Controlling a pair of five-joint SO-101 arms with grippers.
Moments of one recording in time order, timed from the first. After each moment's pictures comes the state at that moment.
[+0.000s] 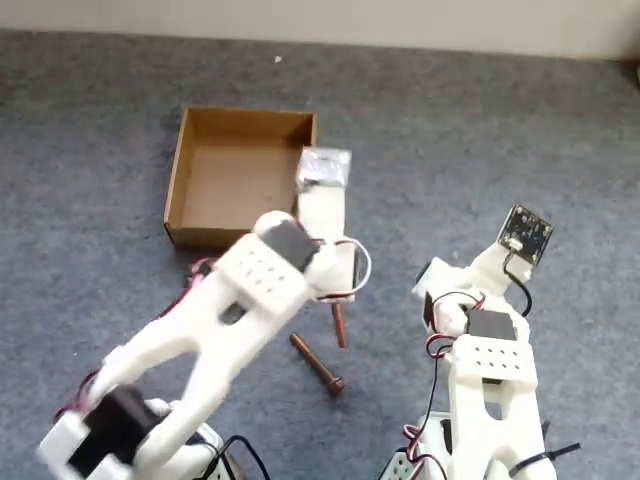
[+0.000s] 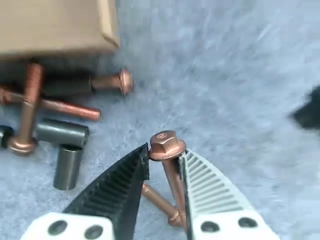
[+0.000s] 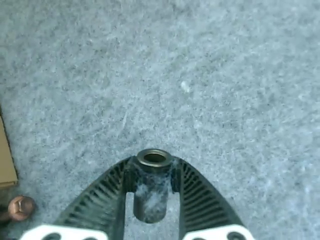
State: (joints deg) left arm 33.2 -15.4 23.0 69.1 37.8; right arm -1.5 -47.0 68.5 39.9 -24.0
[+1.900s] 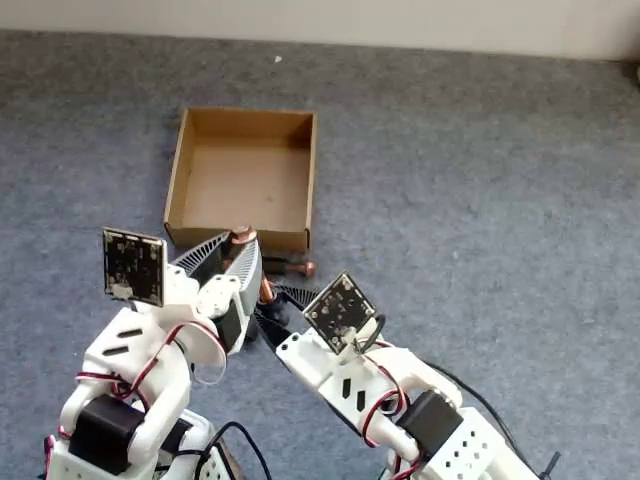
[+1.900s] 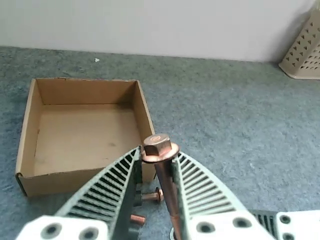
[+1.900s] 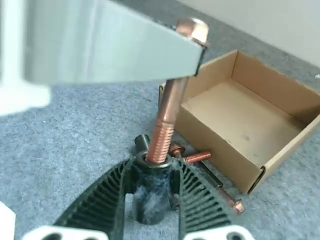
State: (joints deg) left arm 16.4 -91.8 61.6 58.8 19.2; right arm -52.7 -83.6 79.1 31.6 5.0
